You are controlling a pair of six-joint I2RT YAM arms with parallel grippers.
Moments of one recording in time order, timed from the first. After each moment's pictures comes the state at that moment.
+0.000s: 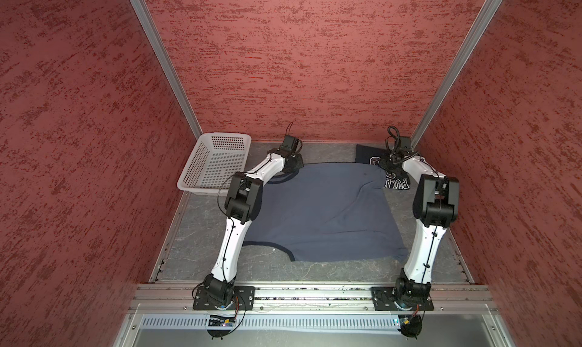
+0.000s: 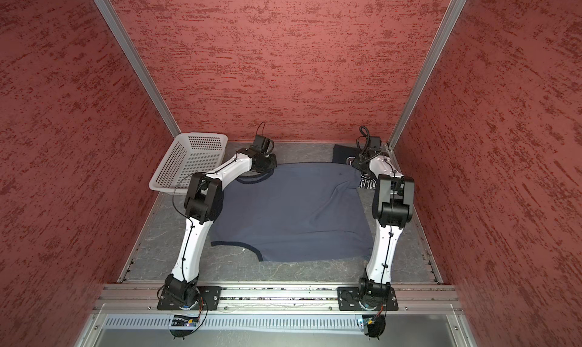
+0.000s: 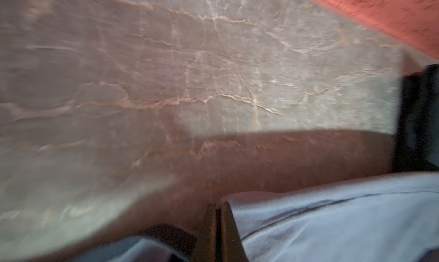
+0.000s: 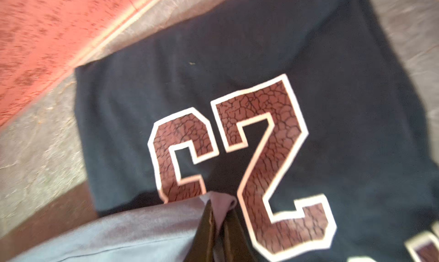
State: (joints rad) left arm -0.39 2.33 1.96 -0.53 0.06 -0.58; right arm -0.15 2.12 1.65 -0.45 -0.09 0.41
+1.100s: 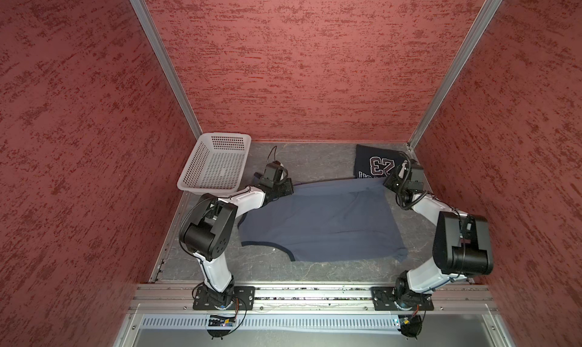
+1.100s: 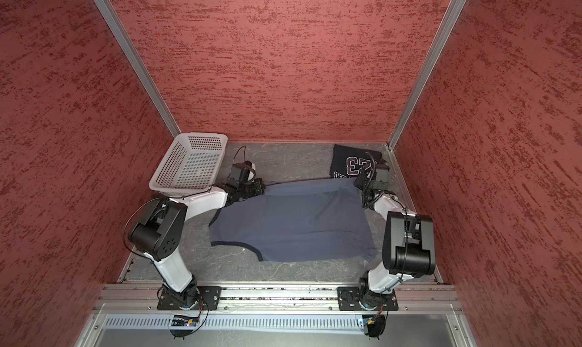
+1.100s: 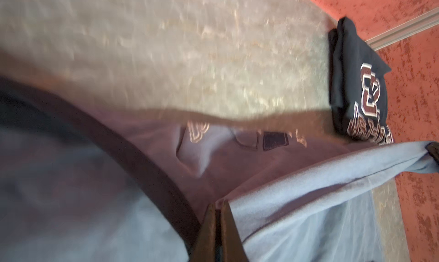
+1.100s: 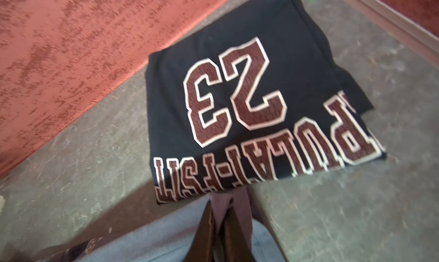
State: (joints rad) left arm -0.44 1.75 0.99 -0.01 0.16 -0.63; right arm -0.15 1.58 0.83 0.09 -0.11 0.49
